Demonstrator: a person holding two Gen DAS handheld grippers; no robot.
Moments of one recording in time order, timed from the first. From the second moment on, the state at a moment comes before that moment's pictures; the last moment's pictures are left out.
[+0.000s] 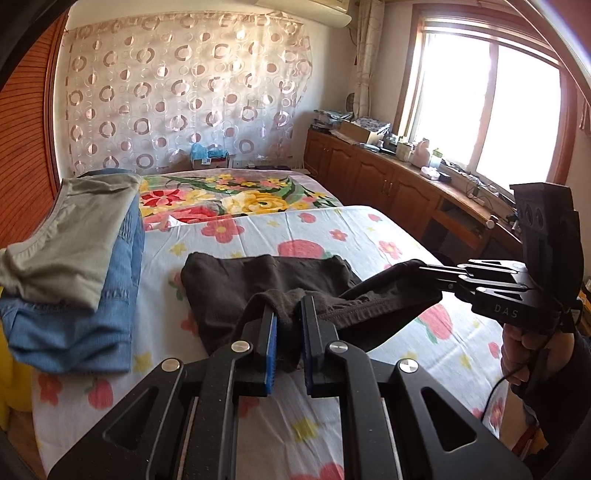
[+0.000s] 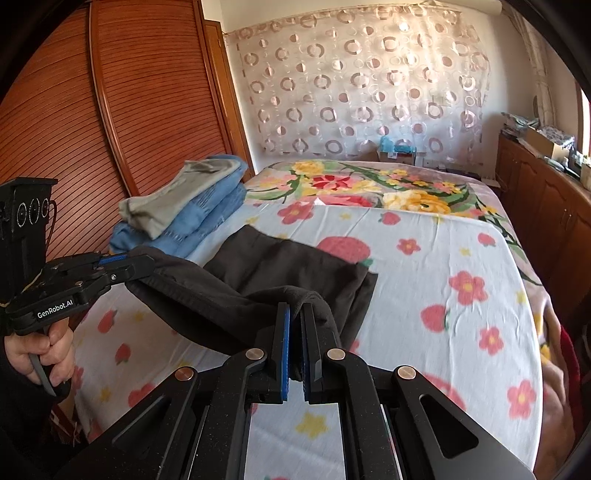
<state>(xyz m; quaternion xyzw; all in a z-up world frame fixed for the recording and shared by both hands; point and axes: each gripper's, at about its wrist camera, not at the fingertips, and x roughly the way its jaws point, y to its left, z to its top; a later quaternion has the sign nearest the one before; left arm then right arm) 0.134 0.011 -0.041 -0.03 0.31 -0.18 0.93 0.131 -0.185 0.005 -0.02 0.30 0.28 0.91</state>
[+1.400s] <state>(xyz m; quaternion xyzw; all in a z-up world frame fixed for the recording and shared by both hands) 0.243 0.013 -0.067 0.00 0.36 -0.16 0.92 0.244 -0.152 -0.018 -0.02 0.34 0.26 0.90</state>
